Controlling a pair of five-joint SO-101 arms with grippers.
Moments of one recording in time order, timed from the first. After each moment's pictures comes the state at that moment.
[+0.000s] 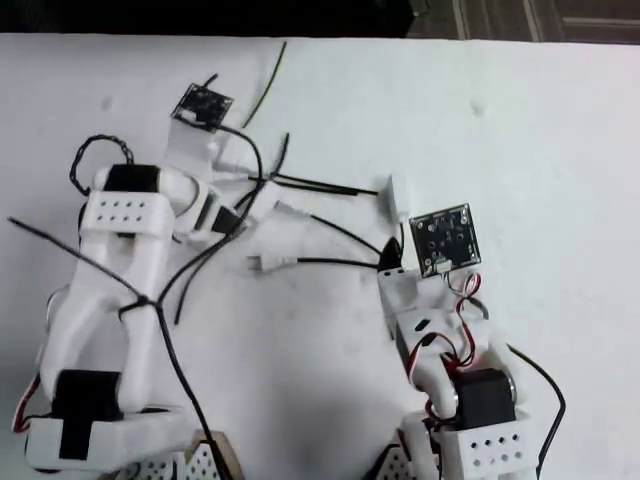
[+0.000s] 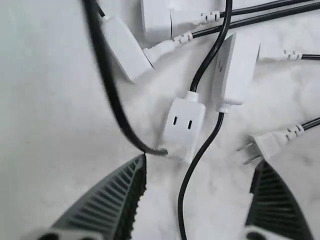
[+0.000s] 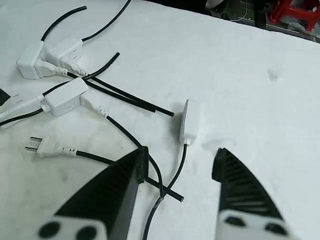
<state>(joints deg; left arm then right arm) -3.6 -8.8 19.9 66.6 -19.2 -13.4 -81.2 65.5 54.8 8.4</state>
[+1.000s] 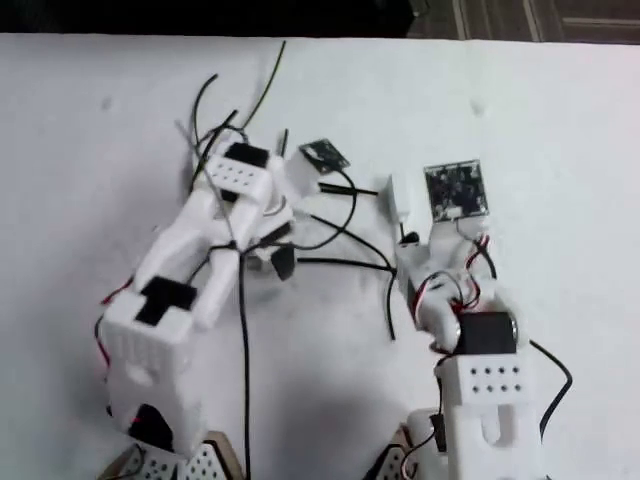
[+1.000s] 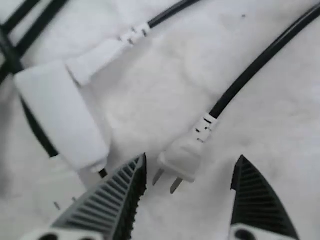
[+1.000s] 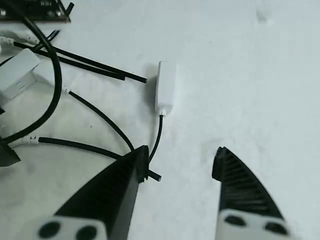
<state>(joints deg) 12.9 27.8 -4.7 78.6 -33.7 -5.2 -57.5 56.9 52.7 8.4</state>
